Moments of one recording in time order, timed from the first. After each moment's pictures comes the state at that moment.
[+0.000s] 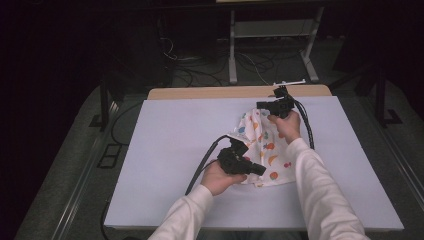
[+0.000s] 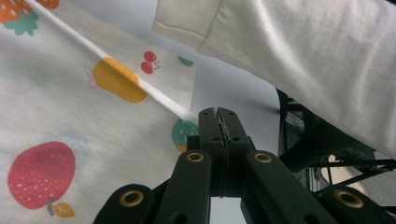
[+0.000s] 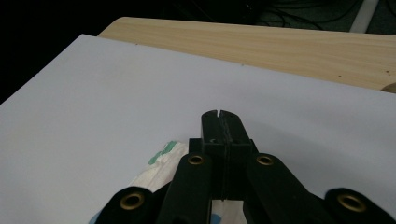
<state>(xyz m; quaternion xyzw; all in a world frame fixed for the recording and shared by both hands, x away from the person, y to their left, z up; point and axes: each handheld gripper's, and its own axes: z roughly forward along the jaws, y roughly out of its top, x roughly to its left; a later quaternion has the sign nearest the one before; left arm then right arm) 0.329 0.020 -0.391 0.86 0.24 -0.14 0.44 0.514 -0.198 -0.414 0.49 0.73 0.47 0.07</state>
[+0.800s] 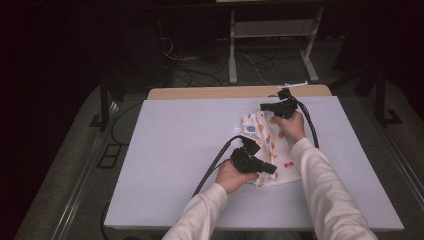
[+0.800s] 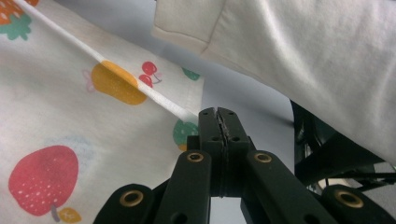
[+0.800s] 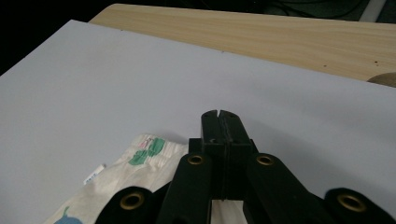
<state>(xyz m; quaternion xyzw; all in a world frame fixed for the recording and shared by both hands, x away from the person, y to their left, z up) 0.344 -0.013 -0.414 0.85 0.25 -0.15 0.44 0.531 -0.217 -0.437 0.48 0.75 0.46 0.06</state>
